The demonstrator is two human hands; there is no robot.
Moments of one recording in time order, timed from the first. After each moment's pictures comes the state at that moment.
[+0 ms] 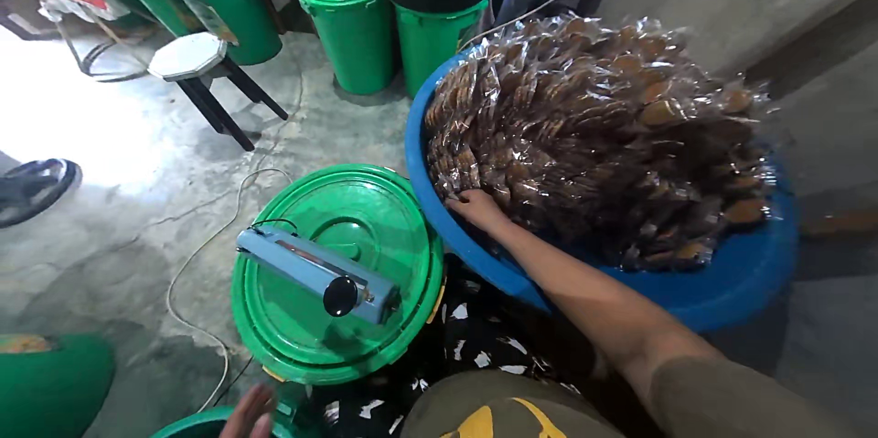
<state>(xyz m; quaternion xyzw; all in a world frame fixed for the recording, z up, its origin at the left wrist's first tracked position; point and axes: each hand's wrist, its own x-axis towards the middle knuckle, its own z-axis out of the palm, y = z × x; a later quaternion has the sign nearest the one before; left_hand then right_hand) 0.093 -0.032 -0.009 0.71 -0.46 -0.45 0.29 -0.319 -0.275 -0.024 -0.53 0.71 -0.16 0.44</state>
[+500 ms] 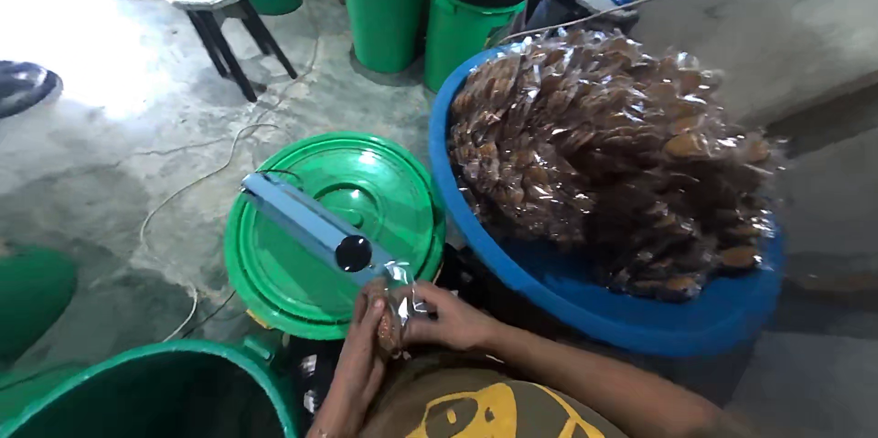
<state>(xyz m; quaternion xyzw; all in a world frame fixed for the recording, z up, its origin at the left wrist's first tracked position) -0.064 -0.082 -0.041 0.46 -0.17 -0.71 0.51 -0.232 -0.128 -0.001 -0.63 0.40 -0.19 0.64</state>
